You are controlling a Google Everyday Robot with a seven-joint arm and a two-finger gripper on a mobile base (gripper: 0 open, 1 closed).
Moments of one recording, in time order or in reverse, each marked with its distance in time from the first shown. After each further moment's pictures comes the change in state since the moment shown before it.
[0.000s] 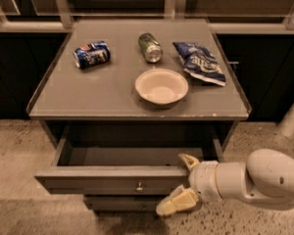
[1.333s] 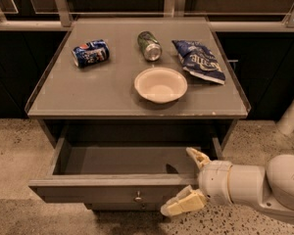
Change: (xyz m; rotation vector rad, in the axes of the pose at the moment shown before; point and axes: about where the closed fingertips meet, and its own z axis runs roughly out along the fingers) arm -0.022 0.009 -0.042 0.106 -0.063 -0.054
